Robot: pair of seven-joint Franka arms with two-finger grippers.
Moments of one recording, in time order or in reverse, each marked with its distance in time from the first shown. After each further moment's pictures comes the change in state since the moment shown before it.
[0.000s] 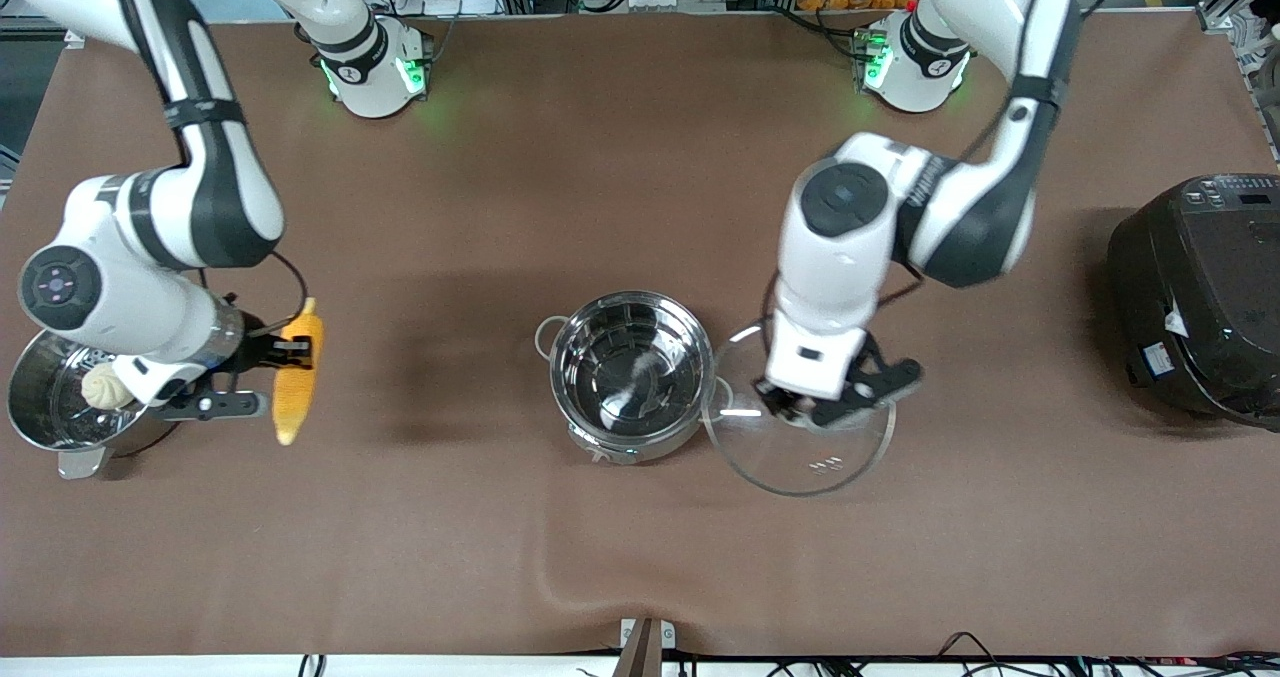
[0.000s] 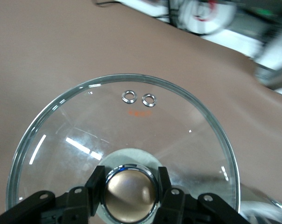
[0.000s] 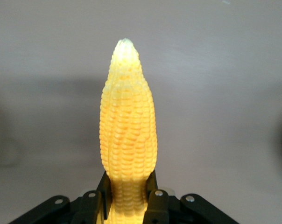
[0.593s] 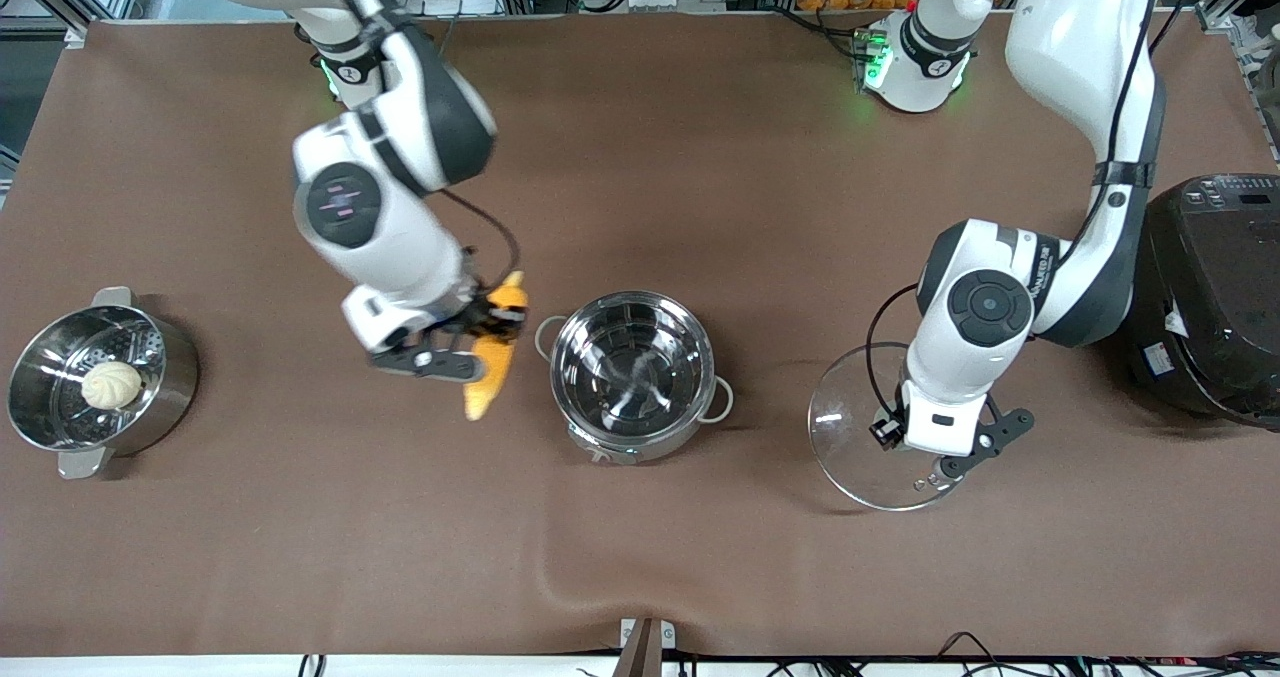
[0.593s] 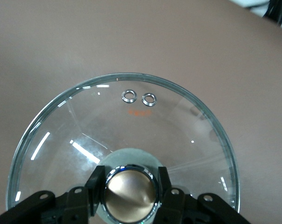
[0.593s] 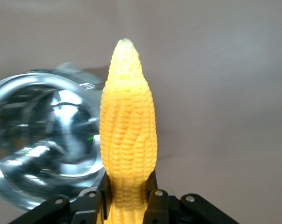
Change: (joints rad) left arm 0.211 0.010 -0.038 -0.259 -0.012 0.227 0.075; right arm 0.412 0.115 0.005 0.223 0.061 0.035 0.639
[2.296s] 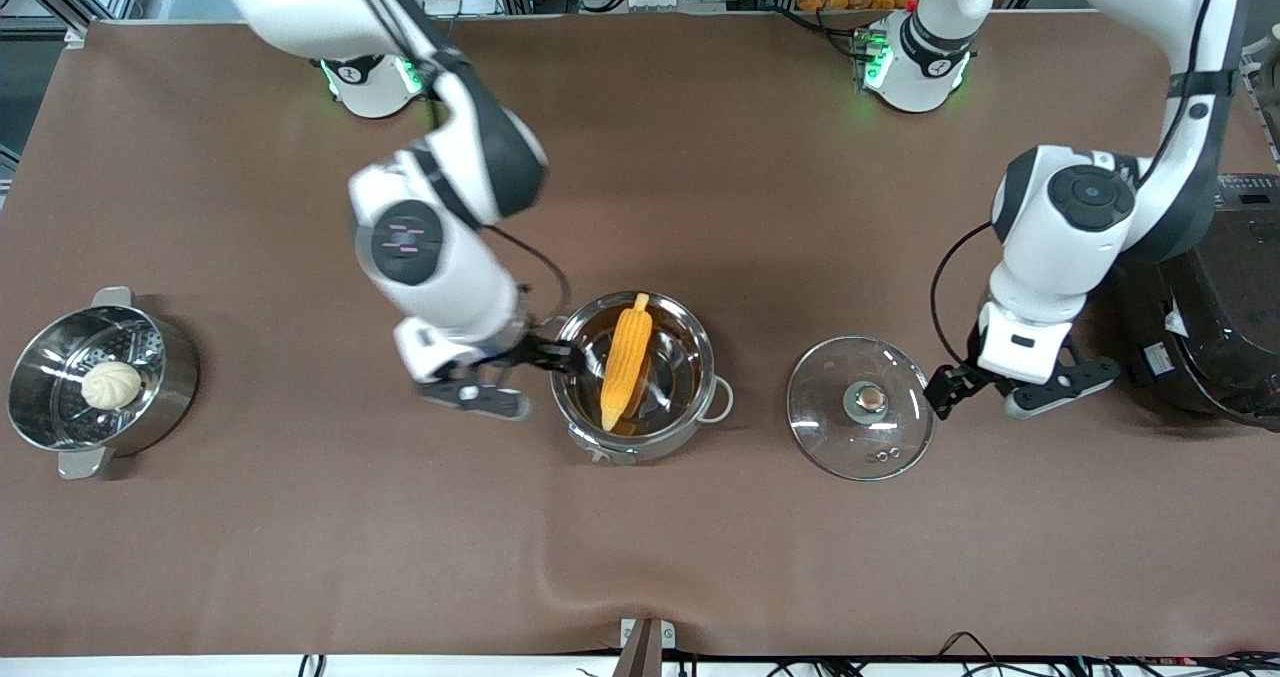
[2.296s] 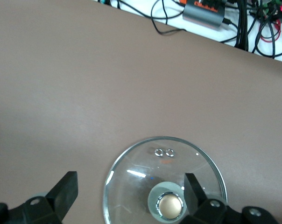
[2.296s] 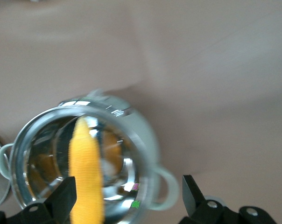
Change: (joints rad) left arm 0.116 -0.316 0.000 -0.319 0.009 0.204 0.263; right arm -0.045 0.103 -0.053 0.237 0.022 -0.131 -0.056
